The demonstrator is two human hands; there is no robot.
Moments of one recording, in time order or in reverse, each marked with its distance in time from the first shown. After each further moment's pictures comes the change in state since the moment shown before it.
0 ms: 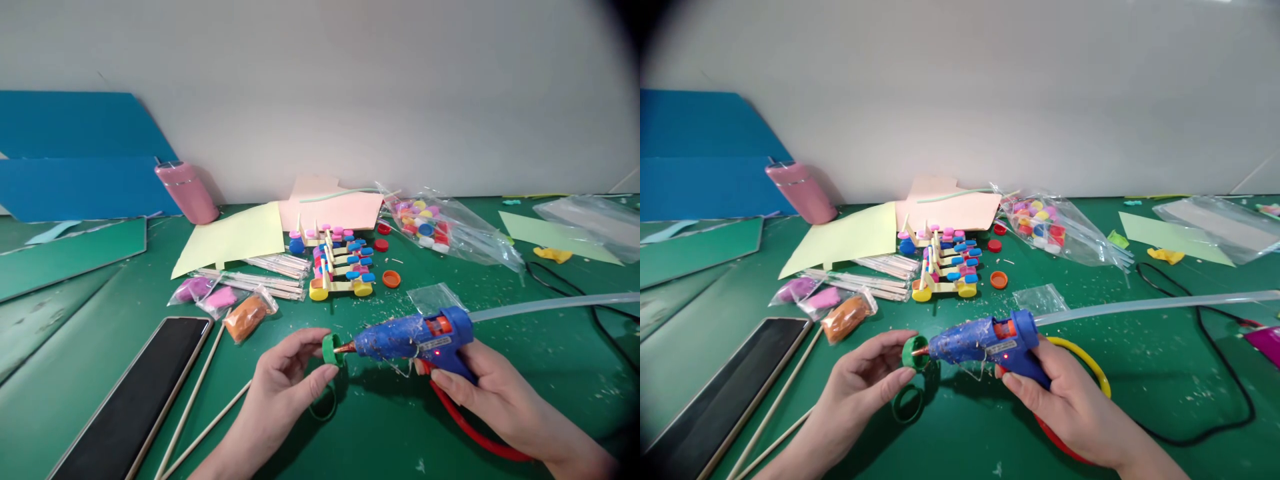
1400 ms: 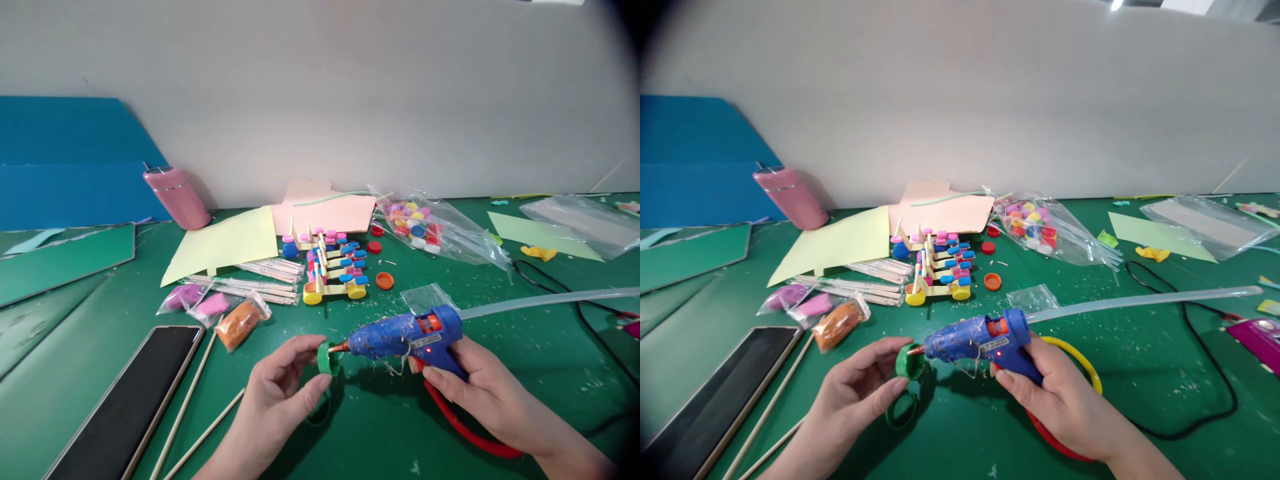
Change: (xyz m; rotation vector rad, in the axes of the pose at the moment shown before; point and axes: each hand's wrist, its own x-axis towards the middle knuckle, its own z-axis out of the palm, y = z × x) left_hand -0.002 0.002 -0.001 0.040 -0.018 0.007; right_hand 0.002 -0.010 -0.002 0.046 0.002 0.018
